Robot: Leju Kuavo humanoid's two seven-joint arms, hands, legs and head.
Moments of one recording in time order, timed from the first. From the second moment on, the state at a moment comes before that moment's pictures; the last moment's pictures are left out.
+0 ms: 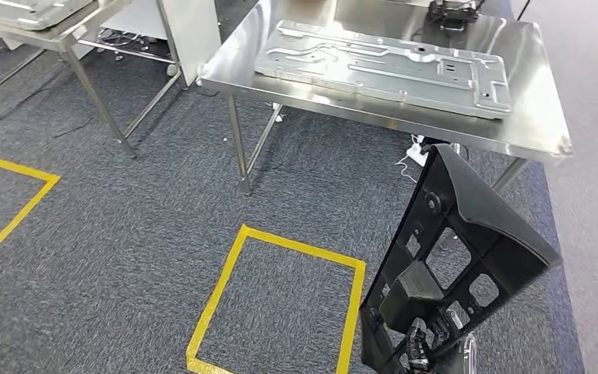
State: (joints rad) left arm -0.07 -0.16 1.36 -0.24 -1.38 0.02 -0.26; right arm 0.49 0.33 -0.01 -1.93 0.18 -0.02 -0.58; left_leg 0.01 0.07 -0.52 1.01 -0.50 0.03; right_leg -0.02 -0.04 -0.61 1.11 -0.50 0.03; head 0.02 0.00
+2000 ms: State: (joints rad) left arm -0.07 -0.13 1.28 -0.24 -1.47 -0.02 -0.18; right arm -0.03 0.03 0.16 -1.62 0.98 -0.56 -0.03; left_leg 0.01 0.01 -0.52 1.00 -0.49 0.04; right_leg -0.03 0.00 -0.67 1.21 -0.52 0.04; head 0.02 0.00
